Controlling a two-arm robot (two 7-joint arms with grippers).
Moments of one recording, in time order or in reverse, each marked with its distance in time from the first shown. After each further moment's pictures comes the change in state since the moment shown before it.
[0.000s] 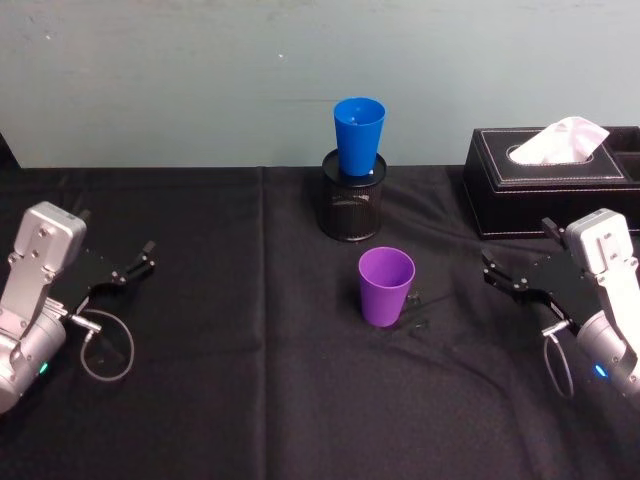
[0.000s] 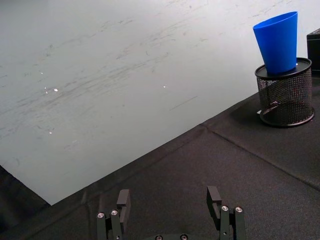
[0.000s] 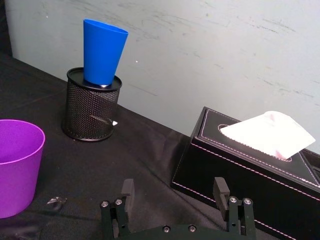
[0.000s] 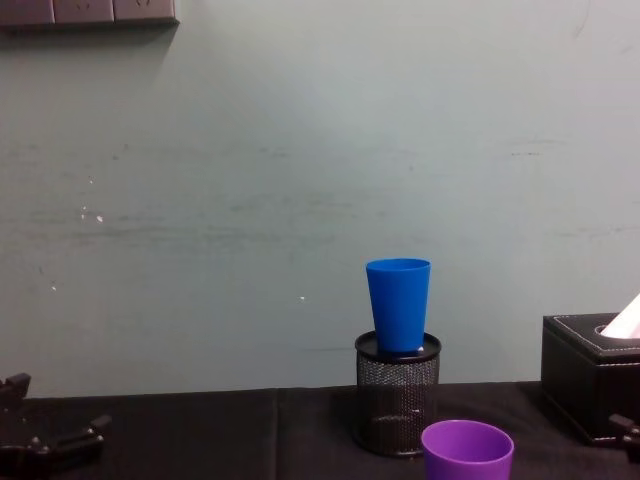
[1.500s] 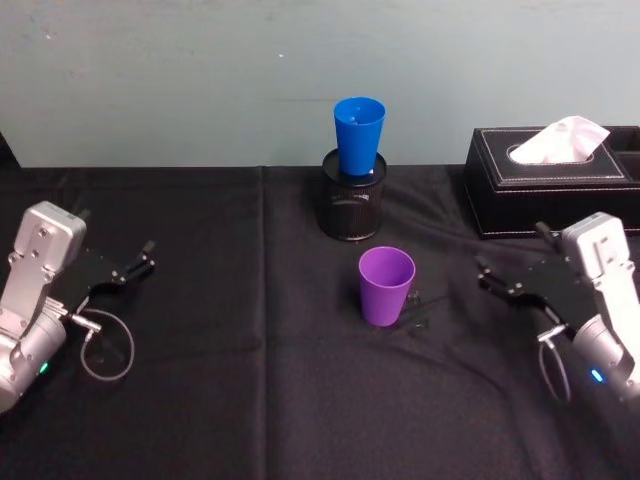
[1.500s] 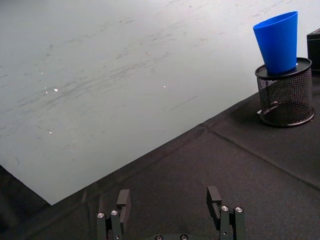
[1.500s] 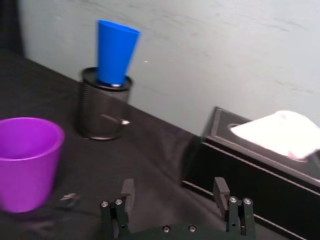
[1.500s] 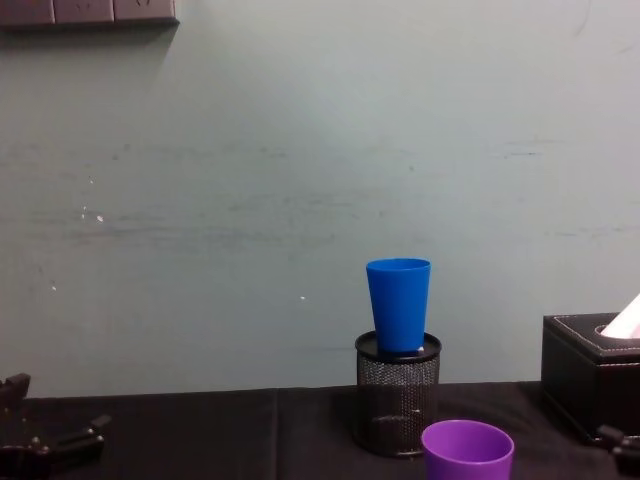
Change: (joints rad) left arm 0.000 0.000 0.000 0.000 0.000 0.000 0.000; right arm -0.008 -0.003 0.002 -0.005 0.001 -0.002 0.021
